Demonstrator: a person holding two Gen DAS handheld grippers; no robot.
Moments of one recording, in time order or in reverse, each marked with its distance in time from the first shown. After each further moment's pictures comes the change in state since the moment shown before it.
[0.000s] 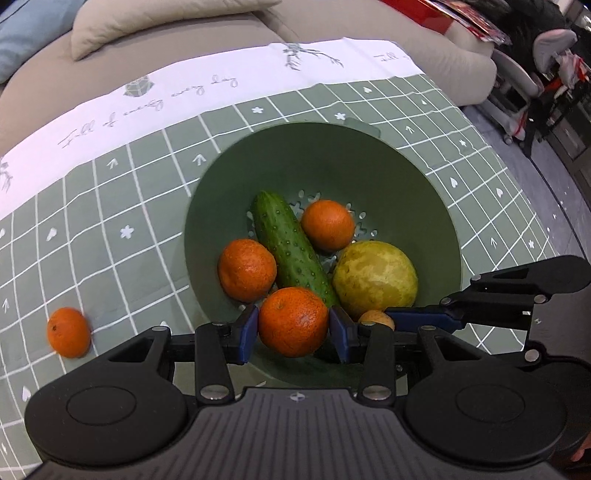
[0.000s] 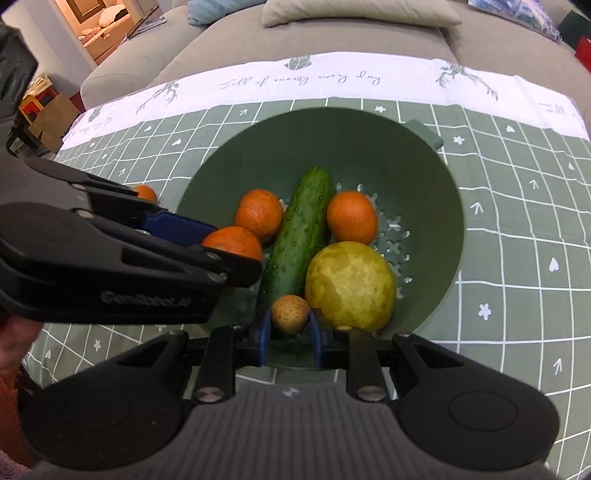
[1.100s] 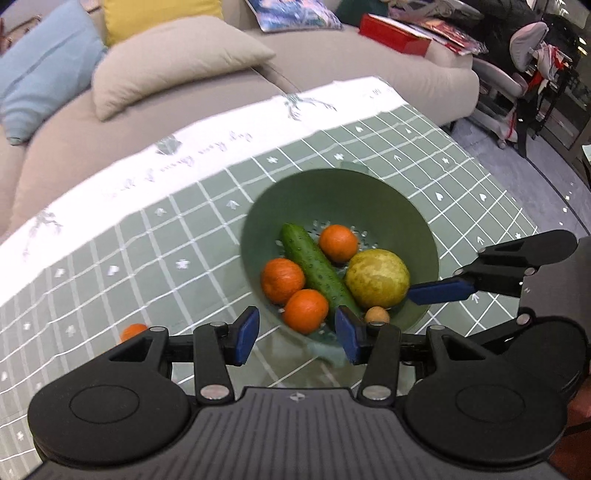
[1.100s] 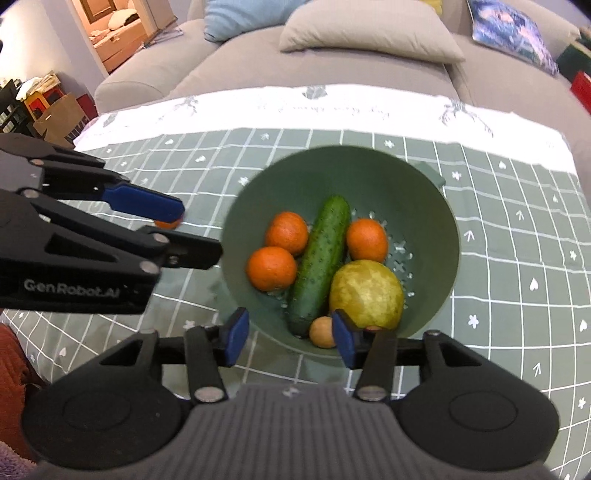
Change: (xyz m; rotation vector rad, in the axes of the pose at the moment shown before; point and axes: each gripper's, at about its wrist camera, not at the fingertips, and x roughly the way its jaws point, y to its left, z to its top) left arm -0.085 0.000 -0.025 0.100 -0.139 0.085; right arm -0.047 0.037 -0.006 -0.062 -0.076 -0.044
